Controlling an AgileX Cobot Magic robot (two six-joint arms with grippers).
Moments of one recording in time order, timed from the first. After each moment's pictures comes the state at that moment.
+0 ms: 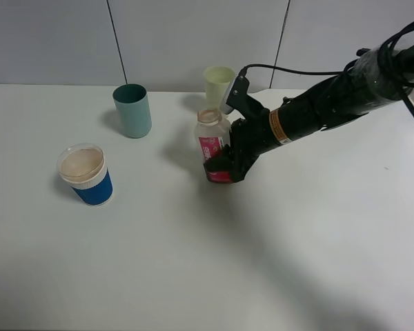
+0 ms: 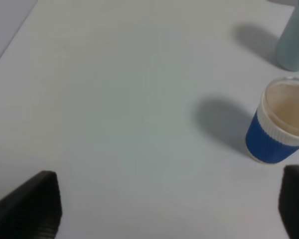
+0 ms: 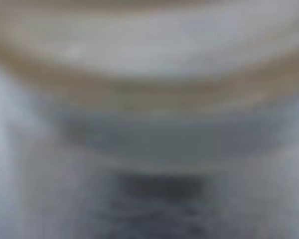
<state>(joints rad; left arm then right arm) 0.04 -0.01 -0.51 0.10 1.06 -0.19 0.38 2.03 -1.03 -1.64 -0.66 0.93</state>
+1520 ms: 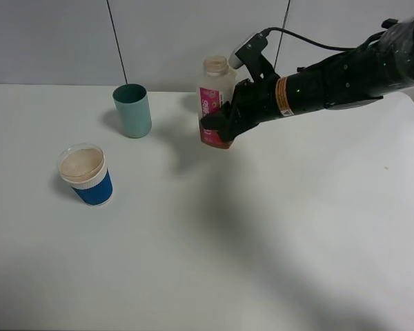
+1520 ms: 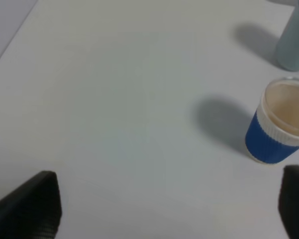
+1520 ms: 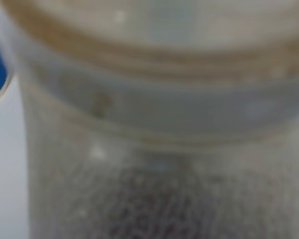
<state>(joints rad) 0.04 -0.01 -0.51 0.10 1.06 -0.19 0.38 1.90 -1.03 -1.37 -0.60 0.94</state>
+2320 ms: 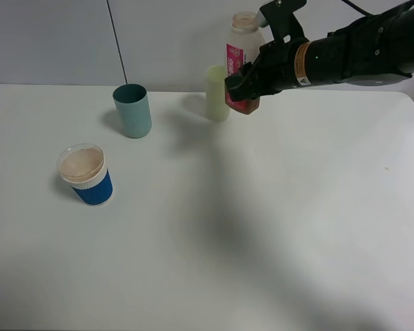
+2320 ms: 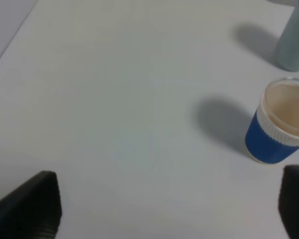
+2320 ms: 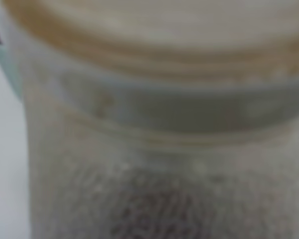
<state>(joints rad) 0.04 -0.01 -0.51 0.10 1.06 -0.19 0.38 1.76 -1.03 -1.22 -0.33 0.93</state>
